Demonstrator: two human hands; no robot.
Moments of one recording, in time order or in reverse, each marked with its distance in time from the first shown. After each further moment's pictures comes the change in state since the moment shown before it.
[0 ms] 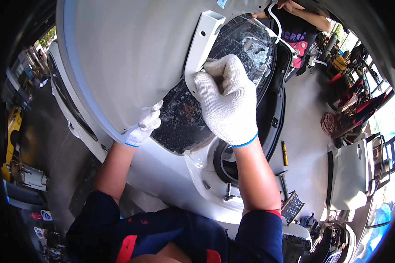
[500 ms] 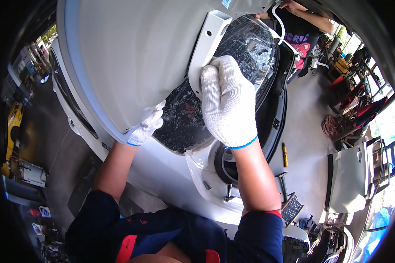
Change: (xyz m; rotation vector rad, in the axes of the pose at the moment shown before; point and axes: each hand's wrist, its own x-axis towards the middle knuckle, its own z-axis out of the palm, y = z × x) left_hand 0.001 -0.001 -0.002 -0.090 0.007 -0.026; right_hand 0.000 -0.021 0.001 -0.217 -0.072 0.061
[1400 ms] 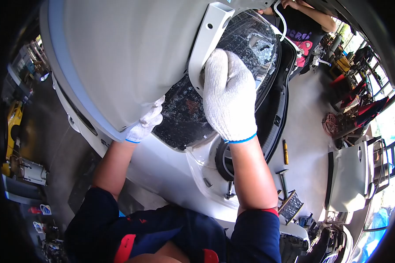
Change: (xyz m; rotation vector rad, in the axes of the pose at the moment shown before) left_hand -0.003 0.002 -0.004 0.066 -0.011 0.007; right_hand 0.008 0.014 0.003 -0.131 -0.005 -0.130
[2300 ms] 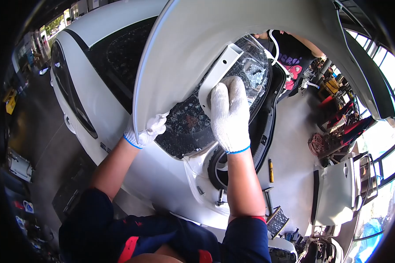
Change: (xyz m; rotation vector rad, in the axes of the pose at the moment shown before) left_hand 0.008 -0.001 -0.006 -0.060 -0.115 0.007; right_hand -0.008 -0.007 0.002 0.310 0.064 0.161
